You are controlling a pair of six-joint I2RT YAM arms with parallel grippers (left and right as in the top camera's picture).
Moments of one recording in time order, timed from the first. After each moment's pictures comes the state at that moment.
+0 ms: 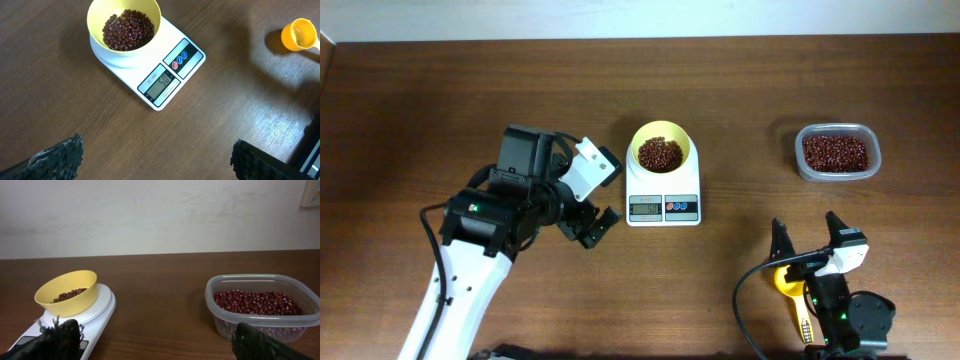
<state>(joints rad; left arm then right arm) -0.26 1.22 1.19 -0.98 0.37 0.48 -0.07 0.01 0.01 -0.05 -0.24 0.10</state>
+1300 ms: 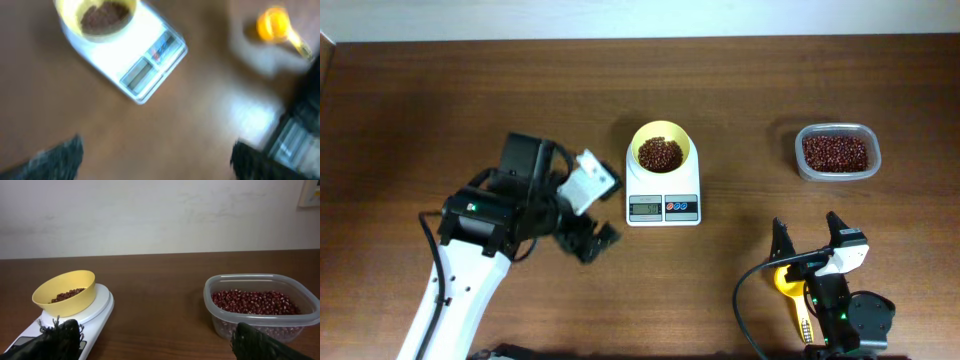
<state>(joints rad) -0.26 1.22 1.21 -1.06 0.43 0.49 -0.07 0.01 0.01 -0.06 -0.23 0.10</state>
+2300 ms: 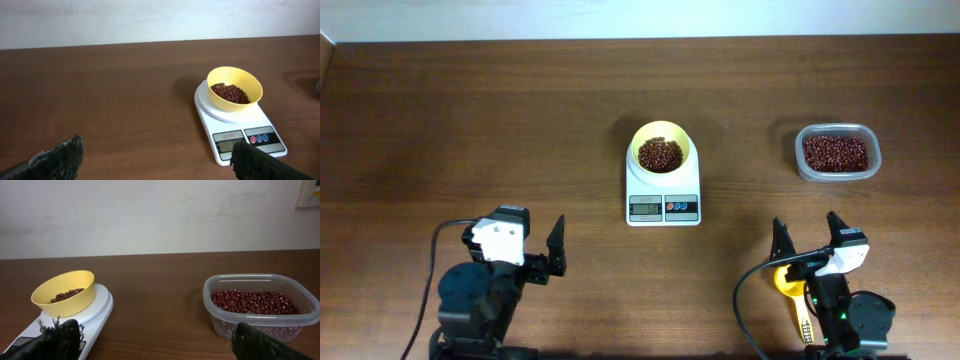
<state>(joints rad) -0.09 0.39 0.56 -0.53 0.07 -0.01 -0.07 0.01 0.01 -0.06 -0.23 0.10</state>
